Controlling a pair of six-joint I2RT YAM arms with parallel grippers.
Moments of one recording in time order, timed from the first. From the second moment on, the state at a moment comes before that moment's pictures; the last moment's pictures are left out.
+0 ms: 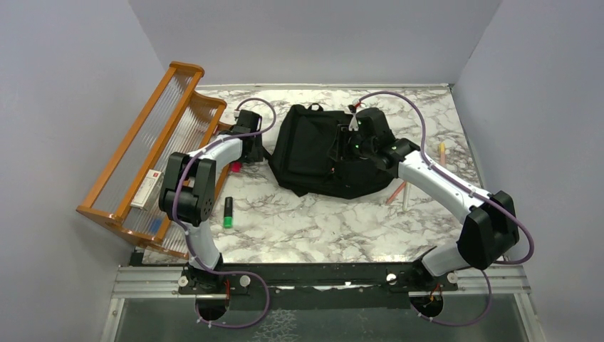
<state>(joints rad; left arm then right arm) -0.25 1.83 1.20 -0.40 -0.29 -0.26 0.57 1.47 1.16 -0.33 -0.07 0.44</state>
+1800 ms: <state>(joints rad) -0.43 1.41 1.20 -0.23 0.36 -0.18 0.56 1.45 1.17 0.03 -0.13 0.83</state>
